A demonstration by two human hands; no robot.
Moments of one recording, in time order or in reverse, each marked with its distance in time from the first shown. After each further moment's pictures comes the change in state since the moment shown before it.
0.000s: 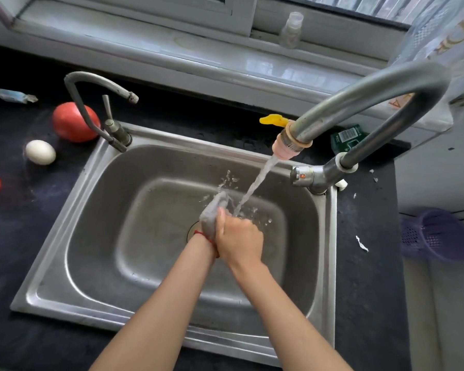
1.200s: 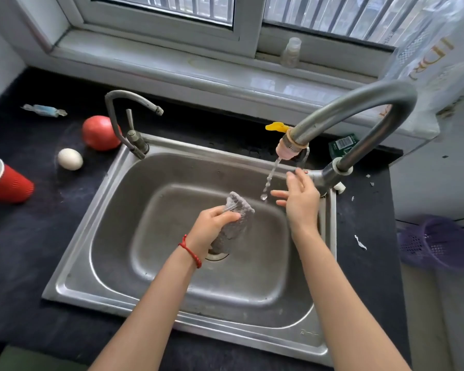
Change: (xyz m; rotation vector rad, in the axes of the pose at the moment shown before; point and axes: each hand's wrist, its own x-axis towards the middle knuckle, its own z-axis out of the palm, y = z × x) left_hand -0.096 0.045 -0.014 0.146 -0.178 0.447; right_hand 0.044 0.049 -0.073 1.011 0.183 0.325
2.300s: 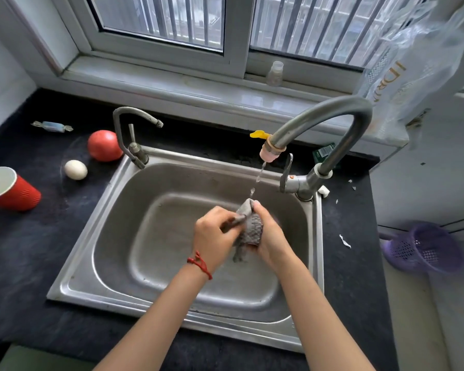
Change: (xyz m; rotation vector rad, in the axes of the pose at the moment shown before) left_hand -0.046 0.007 0.026 0.670 0.307 0.710; right_hand -0.063 0.007 0.005 0.355 -0.414 0.449
